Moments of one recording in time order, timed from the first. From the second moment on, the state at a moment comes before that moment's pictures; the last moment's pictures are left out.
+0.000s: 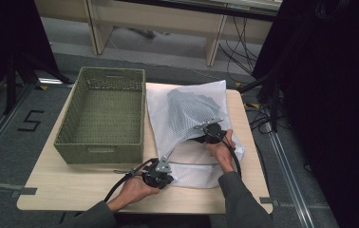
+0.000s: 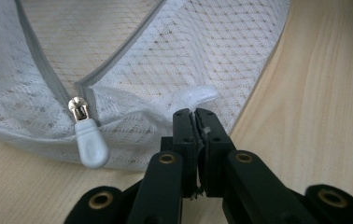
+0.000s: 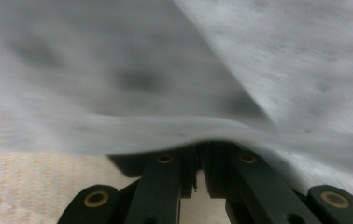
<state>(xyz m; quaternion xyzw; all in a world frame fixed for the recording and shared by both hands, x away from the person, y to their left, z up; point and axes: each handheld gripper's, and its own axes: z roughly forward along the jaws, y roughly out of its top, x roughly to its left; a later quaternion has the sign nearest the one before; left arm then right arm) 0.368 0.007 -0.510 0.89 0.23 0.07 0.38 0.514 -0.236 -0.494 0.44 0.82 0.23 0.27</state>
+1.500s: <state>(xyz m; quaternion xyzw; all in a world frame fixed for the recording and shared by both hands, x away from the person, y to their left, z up) 0.367 0.007 -0.510 0.89 0.23 0.07 0.38 0.431 -0.243 -0.396 0.32 0.86 0.31 0.25</state>
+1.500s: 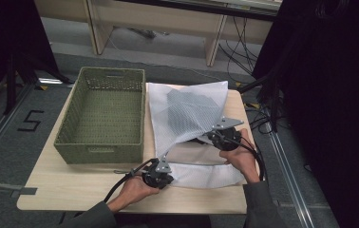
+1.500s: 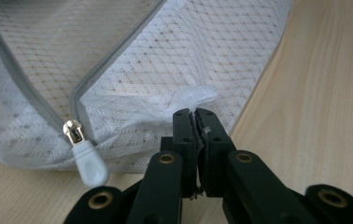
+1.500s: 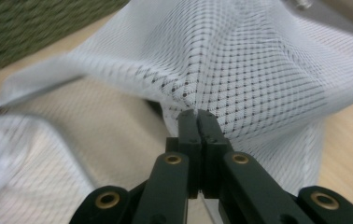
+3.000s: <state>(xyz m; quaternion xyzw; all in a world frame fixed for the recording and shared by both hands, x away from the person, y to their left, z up) 0.315 0.096 -0.443 0.85 0.27 0.11 0.44 0.380 -0.265 -0.437 0.41 0.82 0.35 0.20</state>
